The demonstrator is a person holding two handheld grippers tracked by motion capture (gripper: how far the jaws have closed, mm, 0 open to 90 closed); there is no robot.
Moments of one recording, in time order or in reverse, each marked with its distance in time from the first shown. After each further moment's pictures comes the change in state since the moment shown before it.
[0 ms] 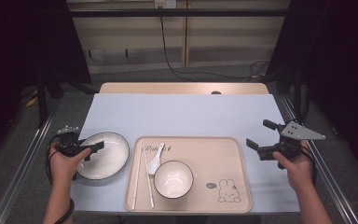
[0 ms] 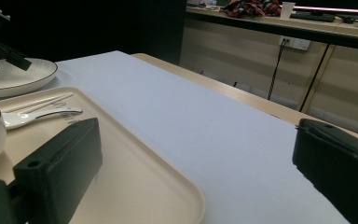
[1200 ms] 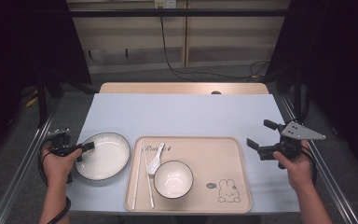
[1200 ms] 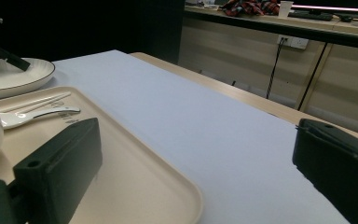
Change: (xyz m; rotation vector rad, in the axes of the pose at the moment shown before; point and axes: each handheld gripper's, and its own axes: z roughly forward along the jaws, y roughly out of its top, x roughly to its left) left arm 0.020 -0.007 -0.011 0.003 -0.039 -0.195; right arm -0.002 0.000 -0.001 0.011 0.005 -0.004
